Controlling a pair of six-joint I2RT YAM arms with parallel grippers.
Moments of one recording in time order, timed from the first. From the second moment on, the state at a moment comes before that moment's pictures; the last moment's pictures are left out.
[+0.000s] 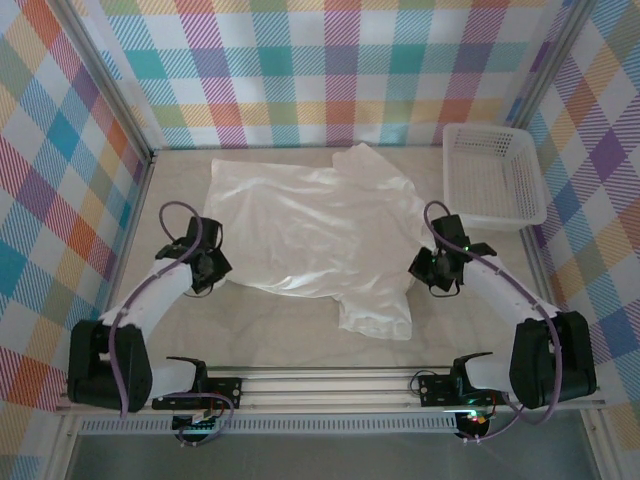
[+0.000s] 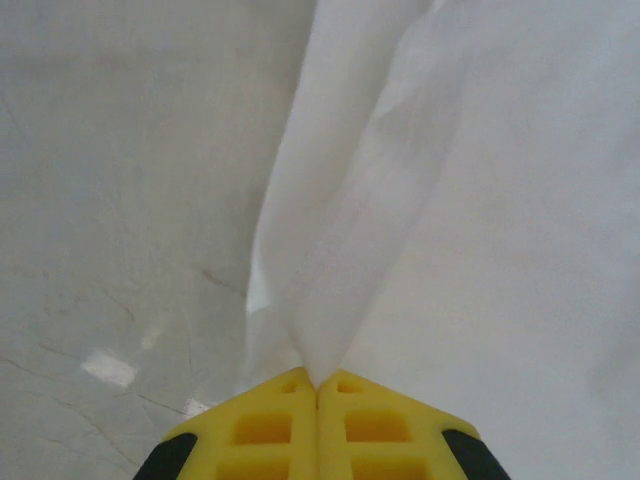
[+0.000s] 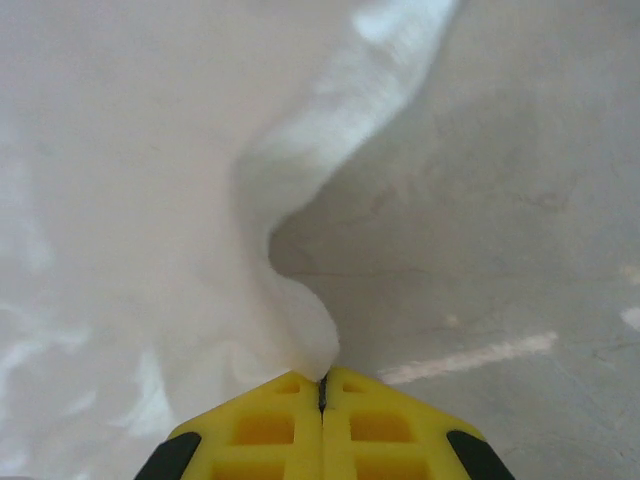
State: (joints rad) left arm -0.14 1.23 0.81 -0.70 -0.17 -0.70; right arm 0.21 1.26 0.79 -0.65 -0.14 0.72
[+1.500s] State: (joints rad) left arm -0.16 1.70 1.18 -0.78 -0.20 -0.68; right arm 0.03 1.48 1.00 -0.67 -0.26 0.64
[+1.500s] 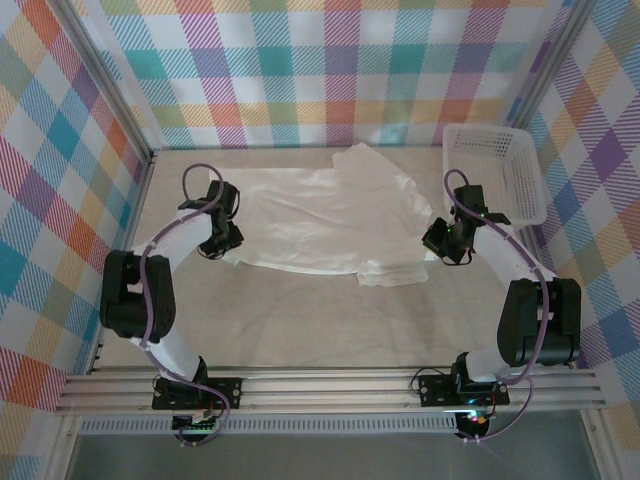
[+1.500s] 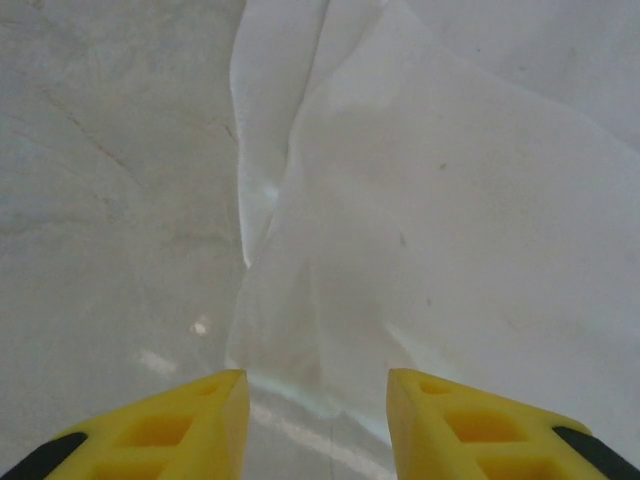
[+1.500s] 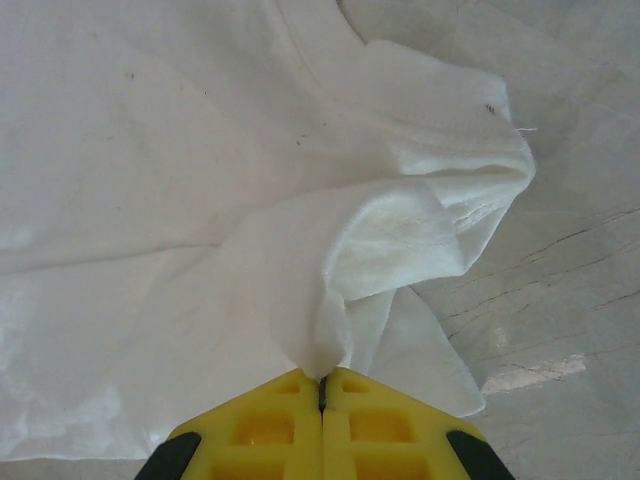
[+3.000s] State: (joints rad) left arm -0.08 1.59 1.10 -0.83 -0.19 -0.65; right arm 0.03 1.44 1.06 -0.69 -0.24 0.64
